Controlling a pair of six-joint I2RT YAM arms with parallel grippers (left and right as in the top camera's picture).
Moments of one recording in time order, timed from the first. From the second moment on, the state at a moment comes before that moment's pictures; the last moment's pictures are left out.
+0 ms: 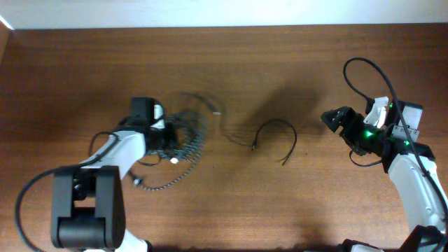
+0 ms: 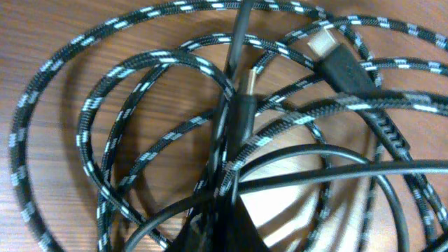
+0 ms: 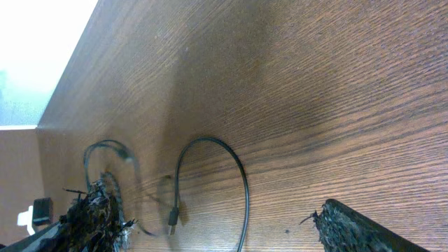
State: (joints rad) left arm -0.04 1.74 0.87 -0.37 0.23 -0.29; right arm -0.27 1.39 0.81 -0.39 -0.60 0.46
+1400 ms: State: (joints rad) left arm -0.18 1.75 0.94 -0.50 -0.03 0.18; right arm -0.27 1.40 0.81 -0.39 -0.57 0.42
